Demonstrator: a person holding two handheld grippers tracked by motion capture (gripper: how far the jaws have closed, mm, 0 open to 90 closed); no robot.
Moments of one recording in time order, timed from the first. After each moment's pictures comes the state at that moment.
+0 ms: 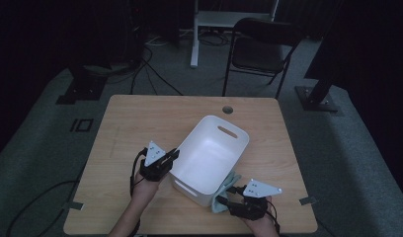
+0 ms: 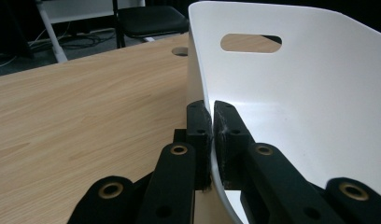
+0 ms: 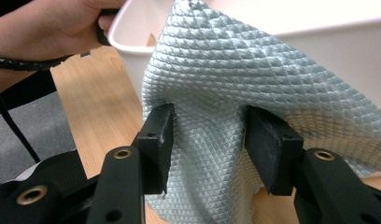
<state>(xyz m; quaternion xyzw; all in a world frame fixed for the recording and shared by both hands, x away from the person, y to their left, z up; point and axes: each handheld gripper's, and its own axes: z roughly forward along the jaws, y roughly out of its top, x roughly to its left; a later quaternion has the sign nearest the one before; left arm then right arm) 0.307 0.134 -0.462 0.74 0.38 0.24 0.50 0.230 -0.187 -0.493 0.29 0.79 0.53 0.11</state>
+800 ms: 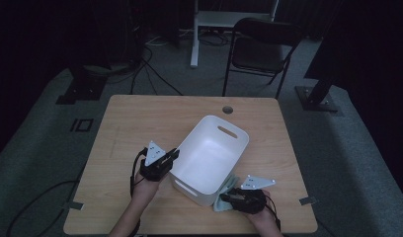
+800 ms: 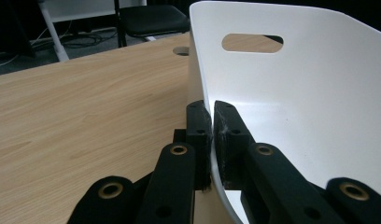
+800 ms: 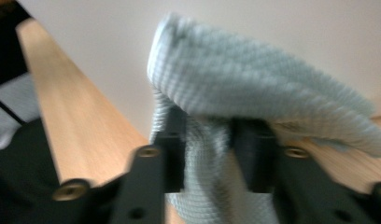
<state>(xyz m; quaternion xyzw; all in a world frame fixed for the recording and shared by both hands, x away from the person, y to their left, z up) 0.307 0.133 -0.462 0.74 0.38 0.24 0.50 0.258 -0.196 -0.524 0.32 0.82 0.47 0.07</state>
